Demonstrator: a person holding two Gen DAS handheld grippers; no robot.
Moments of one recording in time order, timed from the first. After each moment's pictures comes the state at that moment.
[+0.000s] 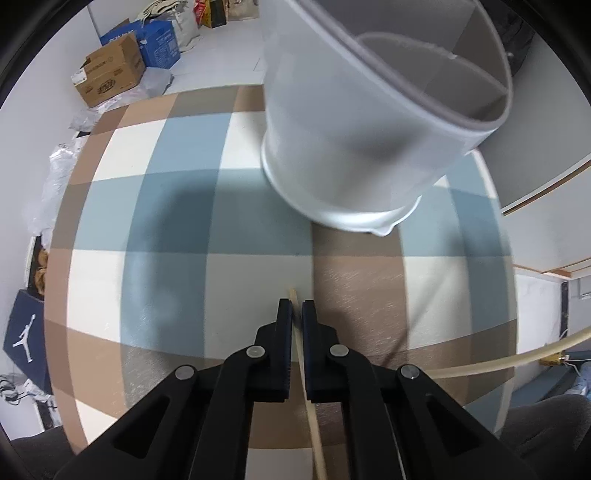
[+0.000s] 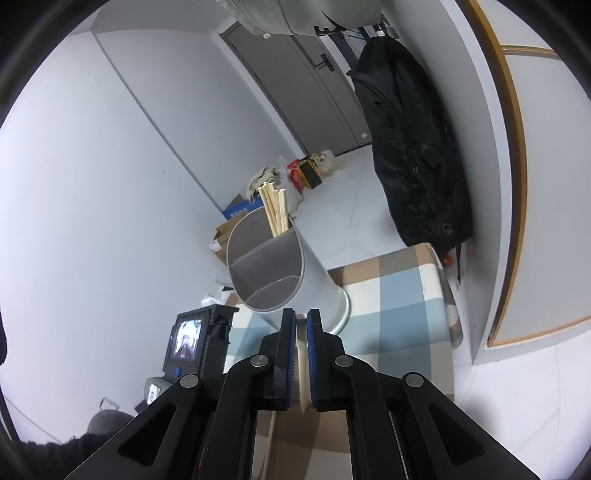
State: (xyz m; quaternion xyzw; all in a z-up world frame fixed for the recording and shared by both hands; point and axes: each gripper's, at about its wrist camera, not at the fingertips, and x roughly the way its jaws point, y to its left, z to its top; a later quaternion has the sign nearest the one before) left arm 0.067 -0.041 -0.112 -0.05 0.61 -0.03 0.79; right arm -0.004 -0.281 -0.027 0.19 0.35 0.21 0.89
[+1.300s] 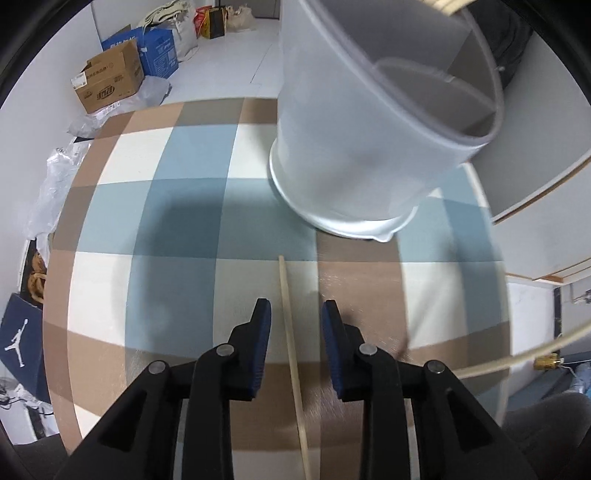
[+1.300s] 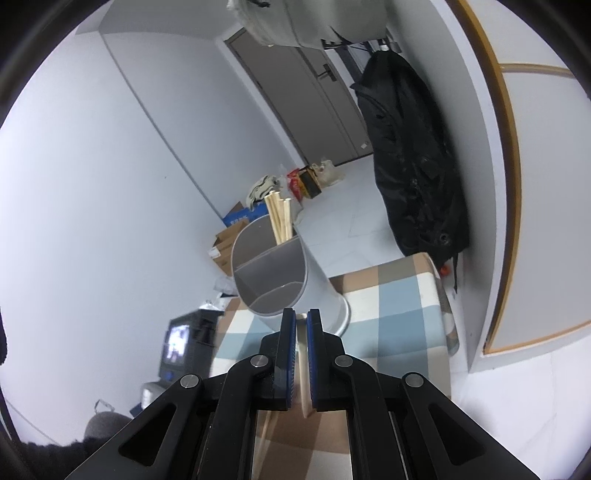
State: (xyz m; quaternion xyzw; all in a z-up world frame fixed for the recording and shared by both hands) left arm 0.070 -0.032 -0.125 -0.06 0.59 -0.04 0.80; right arm -0.011 -0.280 -0.020 0.18 0.33 0.21 0.90
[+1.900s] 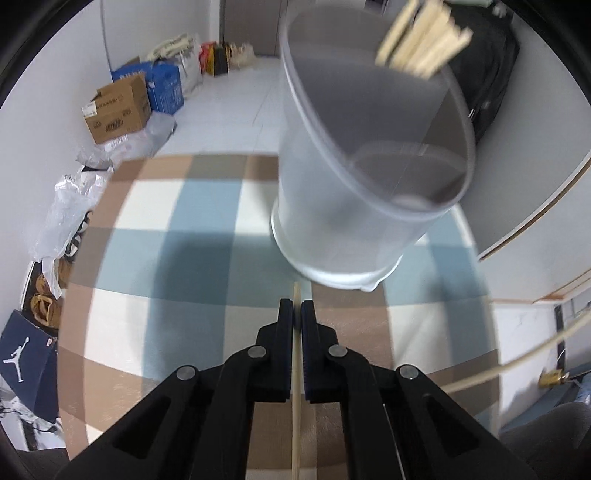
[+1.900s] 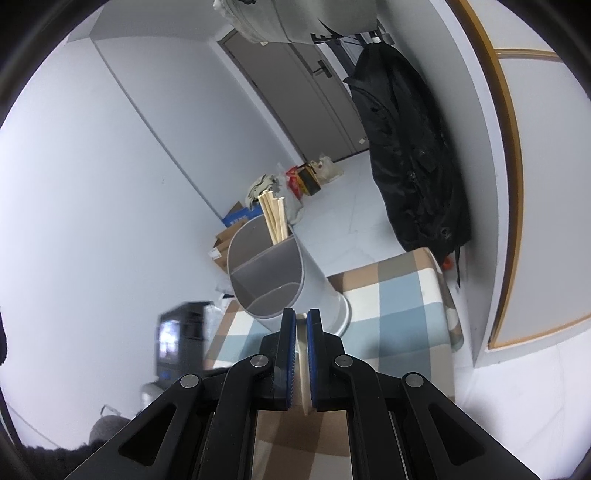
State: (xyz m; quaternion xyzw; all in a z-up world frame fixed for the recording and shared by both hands) left arm 0.065 -0.014 -0.079 -0.07 0.51 -0.04 0.86; right arm -0.004 -0.282 -0.026 0.19 0.33 0.21 0.90
